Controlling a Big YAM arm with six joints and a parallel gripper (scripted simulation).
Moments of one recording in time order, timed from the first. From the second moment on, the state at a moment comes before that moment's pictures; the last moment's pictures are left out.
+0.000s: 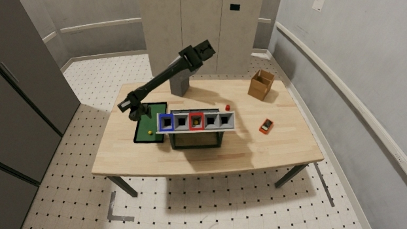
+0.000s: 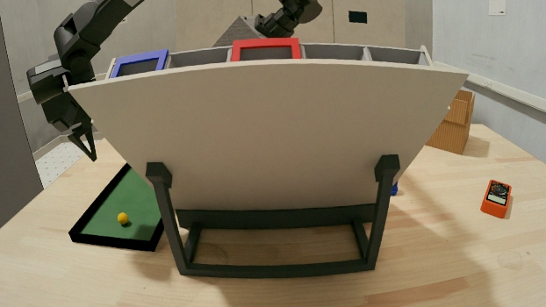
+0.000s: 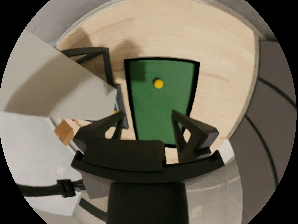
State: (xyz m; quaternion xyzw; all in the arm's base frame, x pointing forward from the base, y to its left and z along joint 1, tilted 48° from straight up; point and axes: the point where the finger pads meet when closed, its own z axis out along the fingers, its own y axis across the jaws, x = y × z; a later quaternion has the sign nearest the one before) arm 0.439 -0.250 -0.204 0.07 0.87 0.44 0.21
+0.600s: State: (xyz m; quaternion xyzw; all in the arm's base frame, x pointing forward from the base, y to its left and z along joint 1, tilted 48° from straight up) arm 0.439 -0.250 -0.203 0.08 0.87 0.45 0.21
